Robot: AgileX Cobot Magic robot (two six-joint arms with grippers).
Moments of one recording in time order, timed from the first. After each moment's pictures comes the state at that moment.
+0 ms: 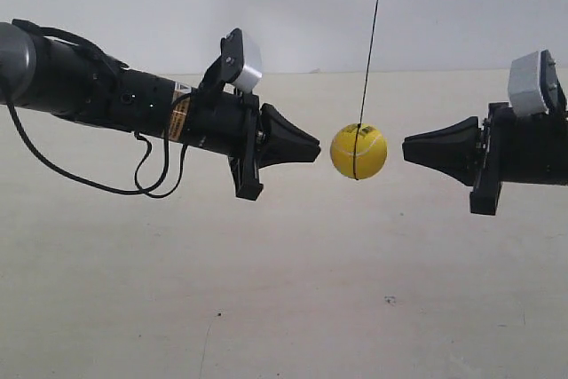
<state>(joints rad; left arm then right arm) -0.36 2.06 -1.24 1.59 -0.92 -0.90 -0.13 1.86 -0.77 -1.48 -1.21 0.63</state>
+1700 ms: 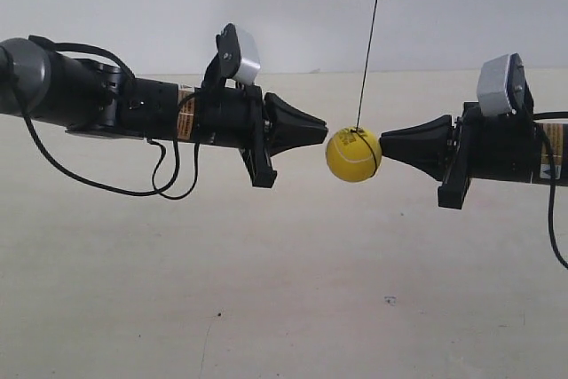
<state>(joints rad) -0.36 2.11 -1.24 1.38 -0.95 -0.75 -0.06 1.94 -0.81 -1.38 -1.21 0.58</state>
